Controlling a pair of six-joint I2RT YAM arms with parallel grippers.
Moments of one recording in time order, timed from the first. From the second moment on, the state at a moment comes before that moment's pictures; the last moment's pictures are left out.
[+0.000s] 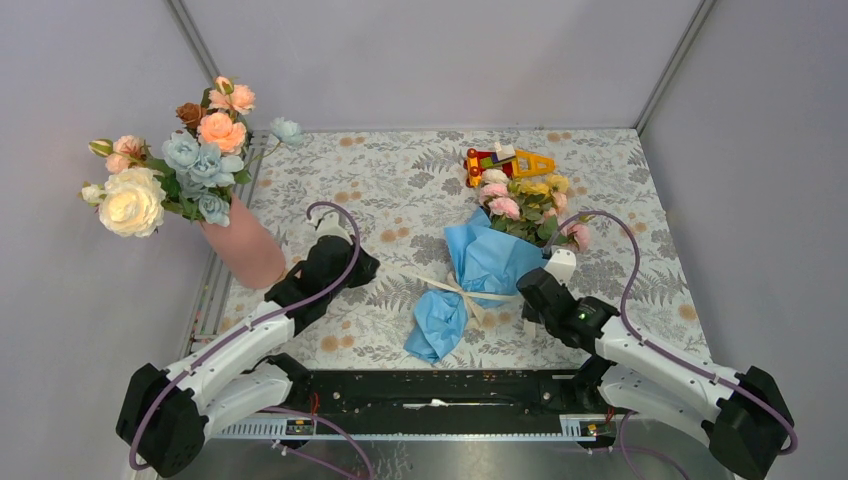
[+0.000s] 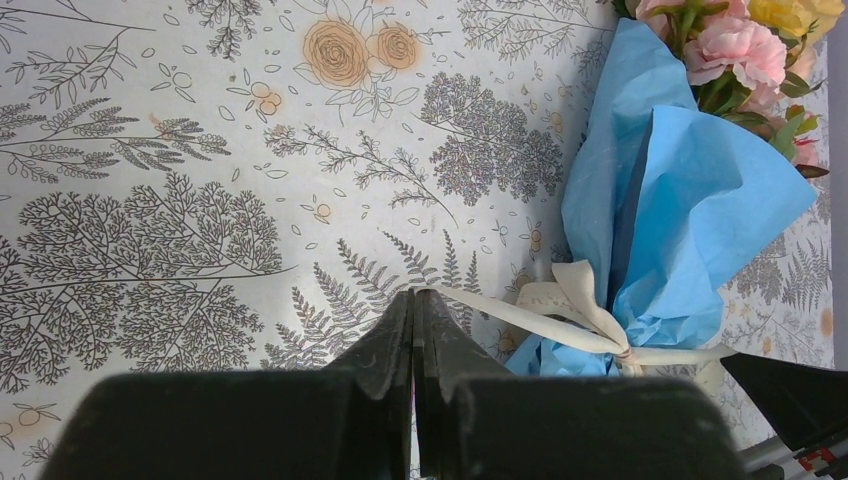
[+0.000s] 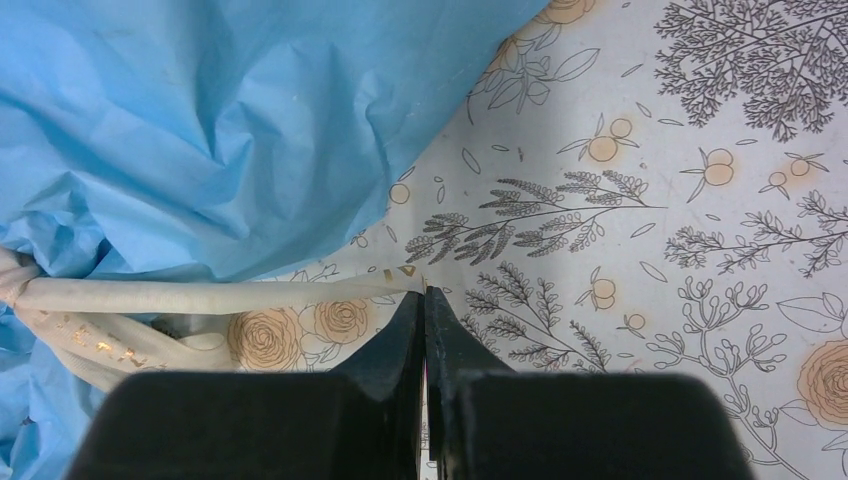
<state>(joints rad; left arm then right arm) -0.58 0.94 0.54 -0.16 -0.17 -0.76 0.79 0.88 0.46 -0.55 0.50 0.80</state>
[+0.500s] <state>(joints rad) -0.55 0.91 0.53 -0.17 -0.17 -0.75 0.69 0.79 0.43 -0.55 0.46 0.80</state>
